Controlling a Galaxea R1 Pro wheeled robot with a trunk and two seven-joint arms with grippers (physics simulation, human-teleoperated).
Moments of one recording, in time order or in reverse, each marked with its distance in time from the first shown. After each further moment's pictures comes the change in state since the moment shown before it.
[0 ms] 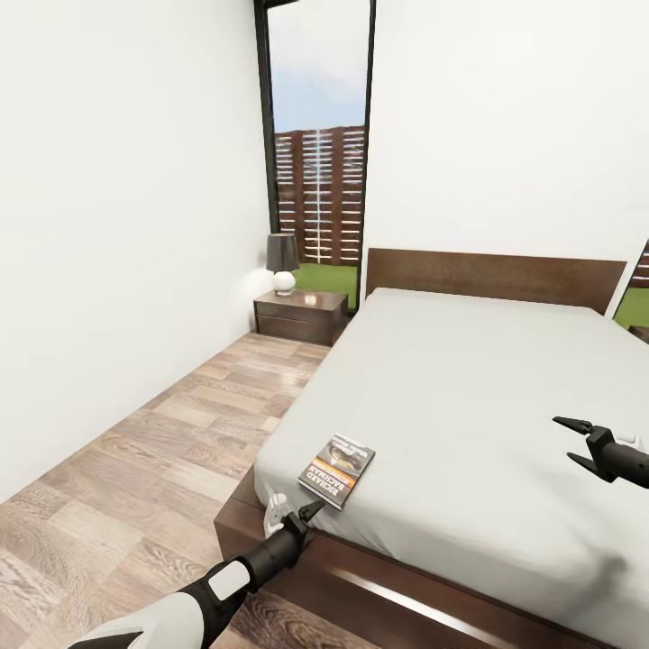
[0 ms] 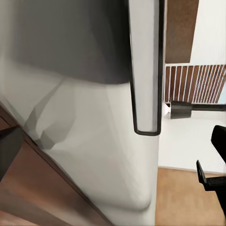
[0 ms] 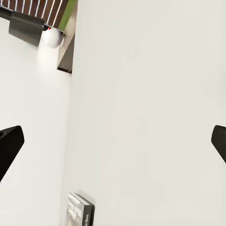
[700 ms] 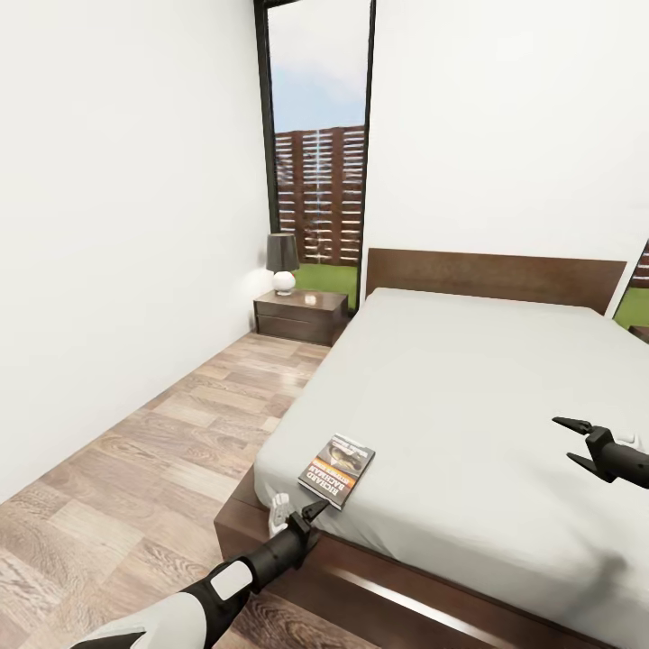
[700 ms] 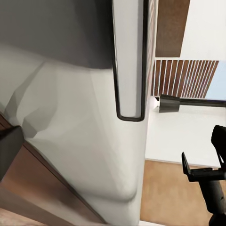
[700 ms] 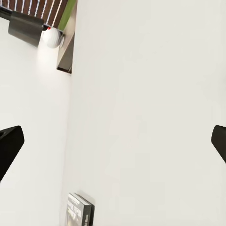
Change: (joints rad) left arm 0.000 -0.009 0.001 -0.001 0.007 0.053 -0.033; right arm 0.000 0.001 -0.001 0.000 0.000 -0.001 -0.003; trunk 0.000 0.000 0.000
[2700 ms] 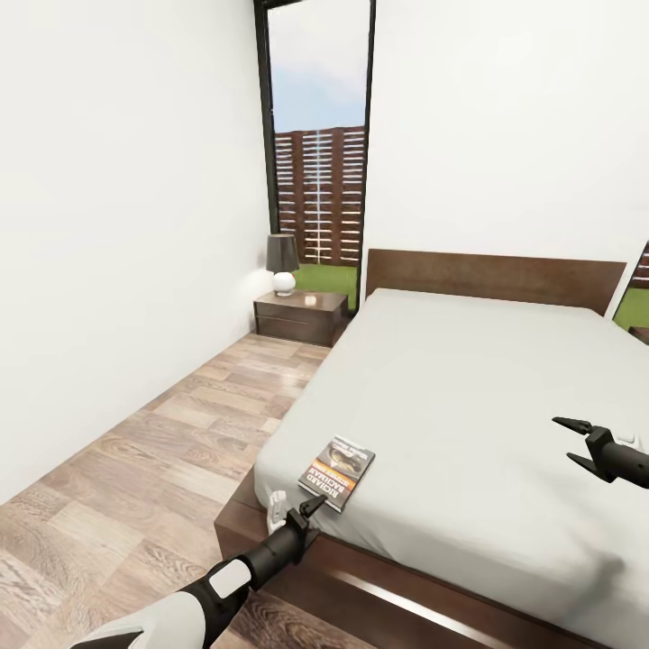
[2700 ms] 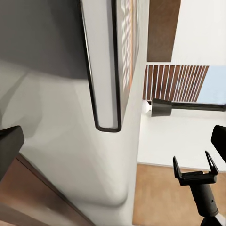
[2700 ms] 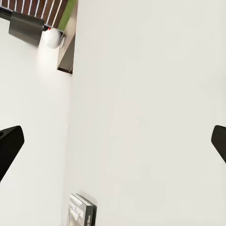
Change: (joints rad) left arm 0.000 0.004 0.022 -0.006 0.002 0.001 -0.026; right arm 0.000 0.000 0.000 0.000 0.000 0.000 -0.001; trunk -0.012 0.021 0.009
